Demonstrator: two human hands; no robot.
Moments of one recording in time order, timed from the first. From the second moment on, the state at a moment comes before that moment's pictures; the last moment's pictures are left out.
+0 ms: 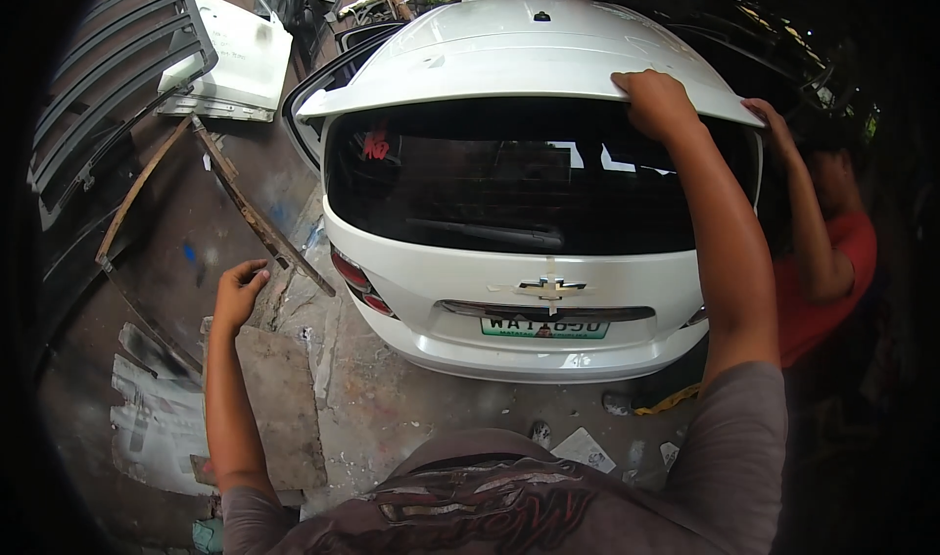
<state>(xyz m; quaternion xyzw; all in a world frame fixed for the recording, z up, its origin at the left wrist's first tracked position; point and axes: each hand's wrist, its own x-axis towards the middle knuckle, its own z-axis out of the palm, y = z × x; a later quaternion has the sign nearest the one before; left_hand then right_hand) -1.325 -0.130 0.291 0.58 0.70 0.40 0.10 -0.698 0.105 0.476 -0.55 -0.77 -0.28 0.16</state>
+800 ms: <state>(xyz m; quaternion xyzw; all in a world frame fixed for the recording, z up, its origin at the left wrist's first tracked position) -1.254 -0.068 0.270 0.62 0.64 0.44 0.11 -0.635 0.095 0.451 -0.65 -0.64 -0.36 0.21</state>
